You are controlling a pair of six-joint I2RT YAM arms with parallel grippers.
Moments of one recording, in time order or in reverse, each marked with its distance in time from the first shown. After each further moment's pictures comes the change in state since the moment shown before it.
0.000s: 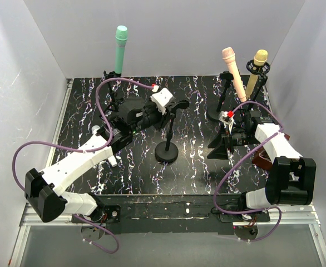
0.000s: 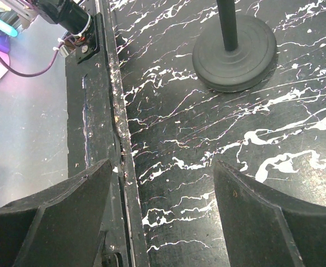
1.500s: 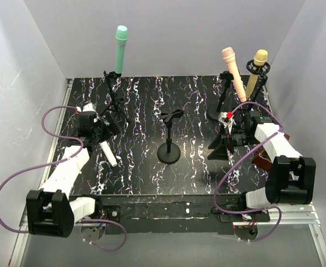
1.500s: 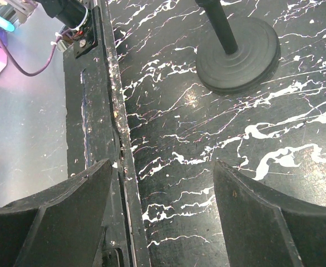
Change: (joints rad) left arm 0.671 -0.187 -0.427 -0.169 -0.075 -0.655; right arm 0.000 0.006 0.000 -0.017 0.022 -0.014
